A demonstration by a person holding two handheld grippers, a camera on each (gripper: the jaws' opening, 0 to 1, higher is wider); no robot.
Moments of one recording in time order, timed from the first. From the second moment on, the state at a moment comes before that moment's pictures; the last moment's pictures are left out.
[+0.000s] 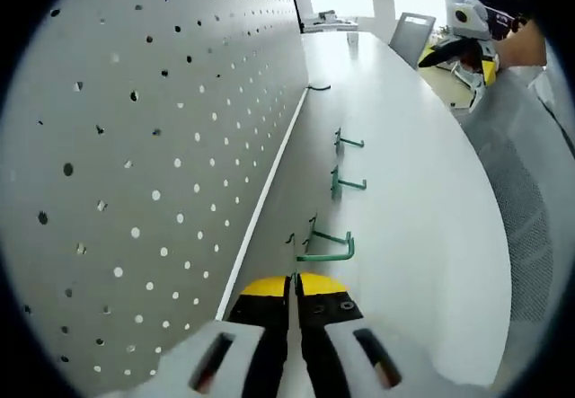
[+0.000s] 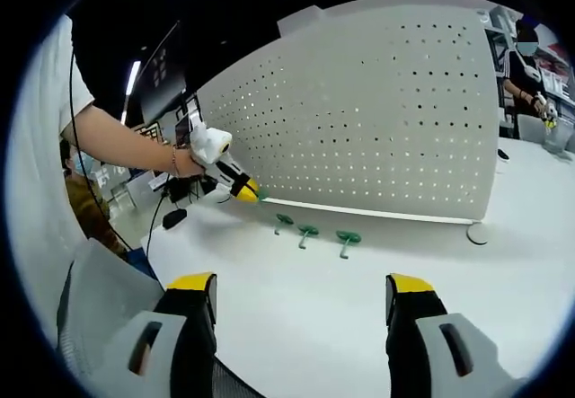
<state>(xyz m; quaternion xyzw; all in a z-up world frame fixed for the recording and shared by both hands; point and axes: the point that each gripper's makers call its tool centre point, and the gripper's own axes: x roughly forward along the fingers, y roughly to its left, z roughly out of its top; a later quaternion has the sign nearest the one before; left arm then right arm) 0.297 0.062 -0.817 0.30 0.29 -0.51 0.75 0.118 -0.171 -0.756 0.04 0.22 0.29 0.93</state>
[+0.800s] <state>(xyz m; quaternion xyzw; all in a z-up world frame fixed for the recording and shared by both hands) 0.260 0.055 -0.767 0.20 0.23 -0.46 0.83 0.126 -0.155 -0.731 0.03 0.18 0.32 0.93</state>
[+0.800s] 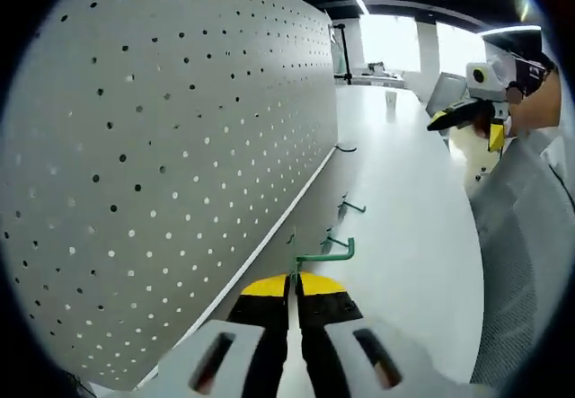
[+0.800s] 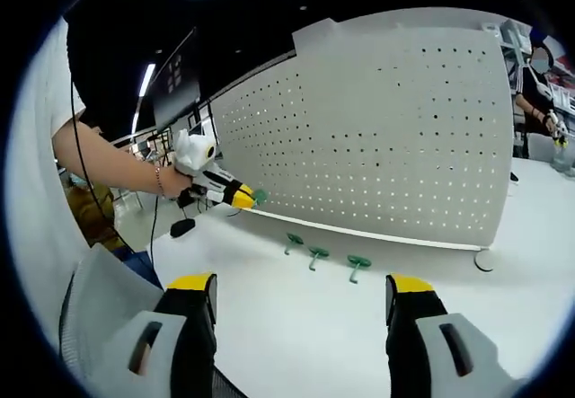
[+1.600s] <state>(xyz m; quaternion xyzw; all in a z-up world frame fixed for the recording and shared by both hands) 0.223 0.032 -0.710 0.08 0.13 -0.41 0.90 0.133 -0.140 -0.700 0.04 0.15 0.34 0.93</state>
